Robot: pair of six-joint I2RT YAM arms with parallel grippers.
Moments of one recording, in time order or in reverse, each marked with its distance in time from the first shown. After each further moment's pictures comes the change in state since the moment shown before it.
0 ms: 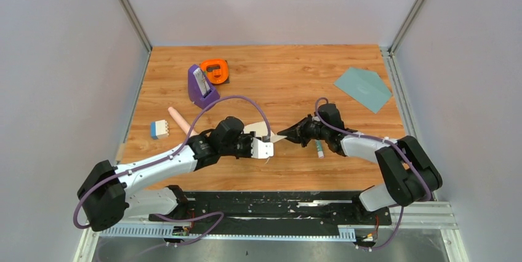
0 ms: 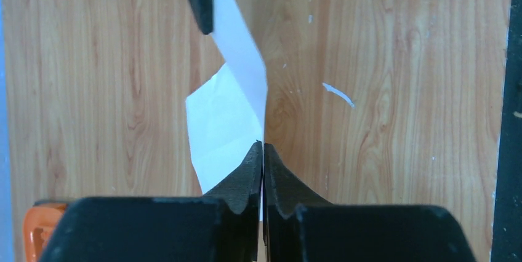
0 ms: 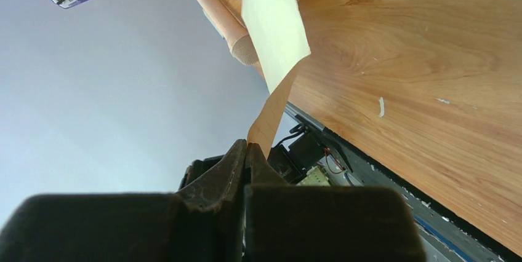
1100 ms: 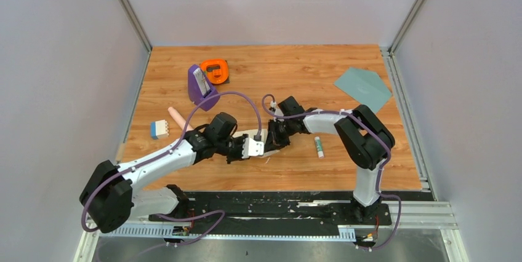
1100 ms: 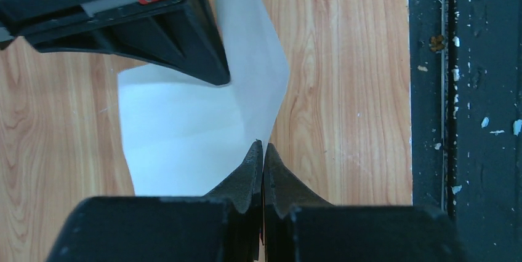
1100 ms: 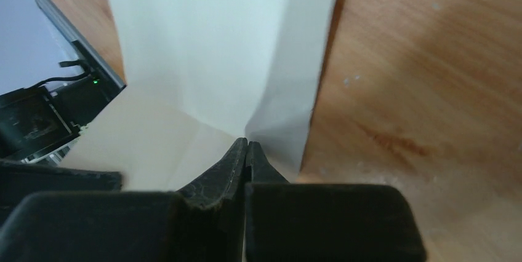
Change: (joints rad) left arm 0.145 0.011 -0.004 -0.188 0.282 0.024; right arm 0.183 0.396 0.475 -0.509 -0.011 -1.002
